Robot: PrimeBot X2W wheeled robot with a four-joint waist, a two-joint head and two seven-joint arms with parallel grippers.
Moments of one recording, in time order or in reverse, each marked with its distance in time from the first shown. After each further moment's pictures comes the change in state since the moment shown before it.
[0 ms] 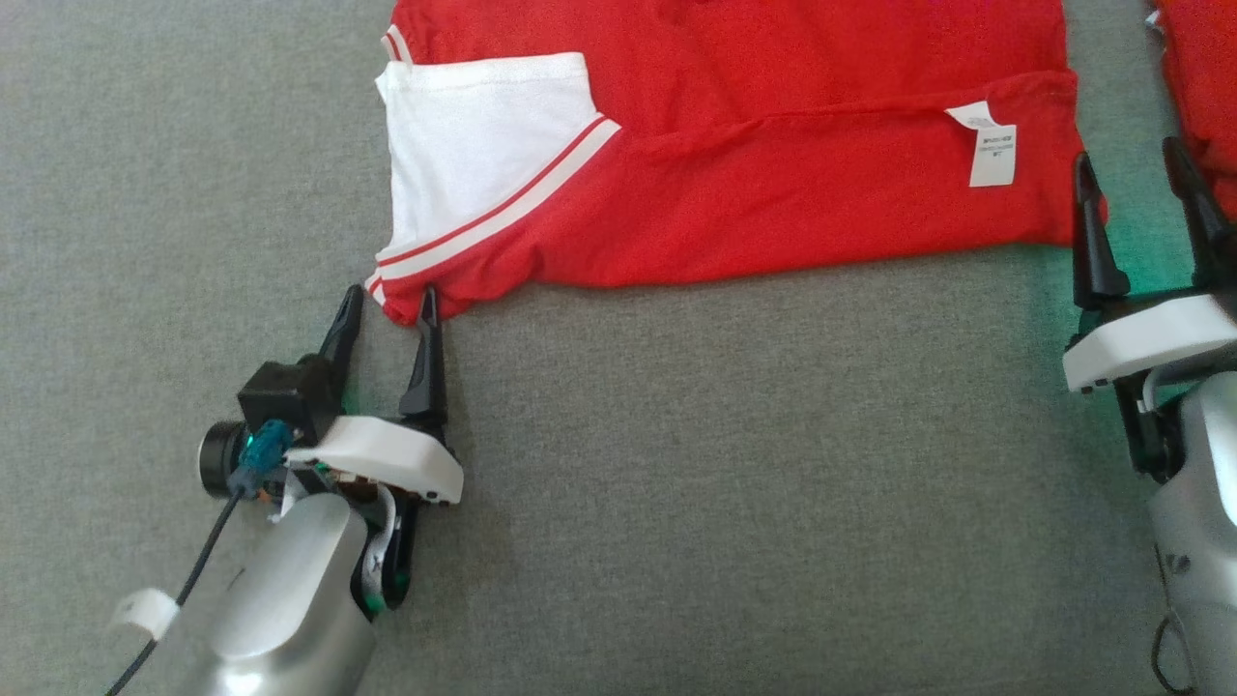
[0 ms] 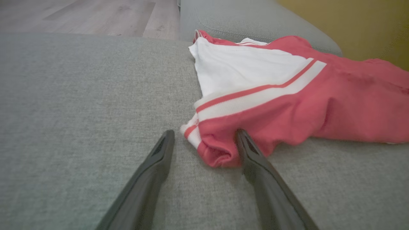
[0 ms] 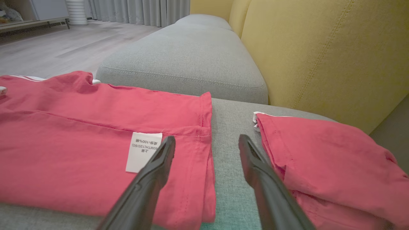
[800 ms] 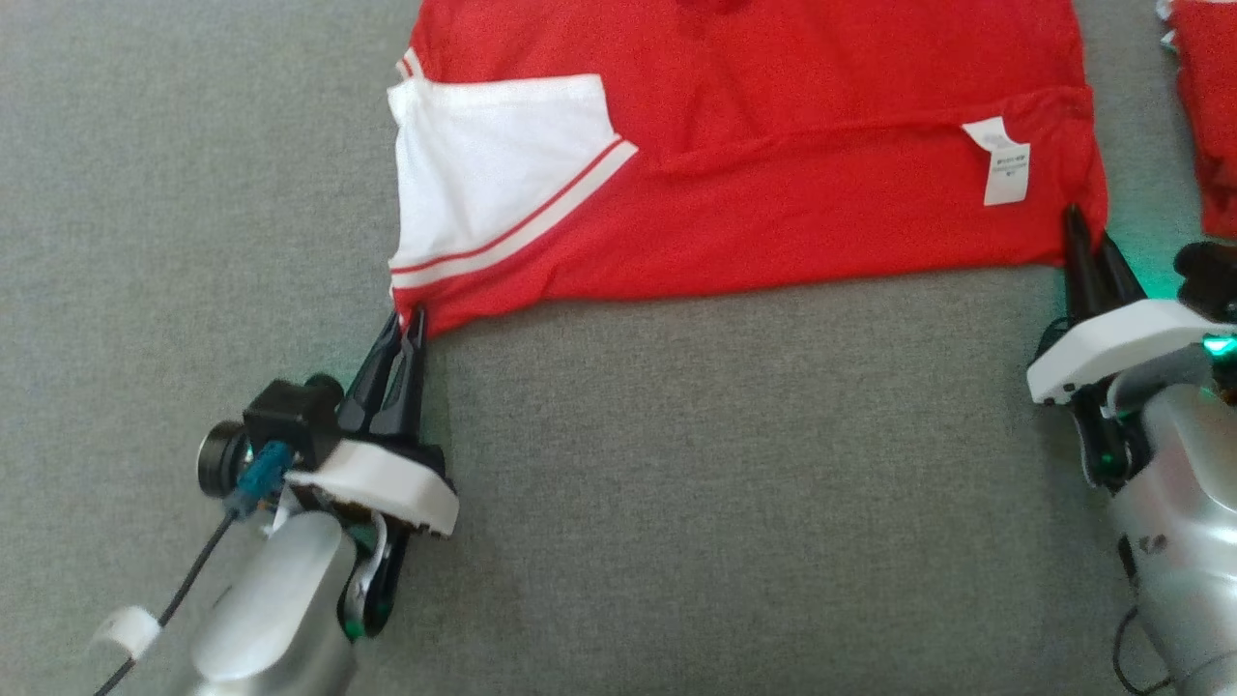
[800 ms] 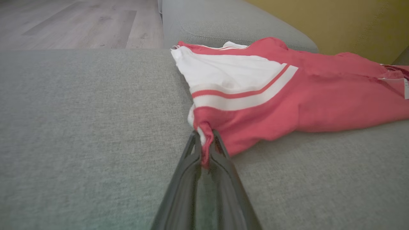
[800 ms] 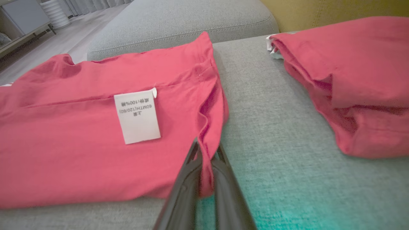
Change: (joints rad) left arm 0.014 0.058 -0.056 -0.034 0.013 -0.061 -0.009; right arm -0.104 0.013 0.117 0.313 0.299 0.000 0.030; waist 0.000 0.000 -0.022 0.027
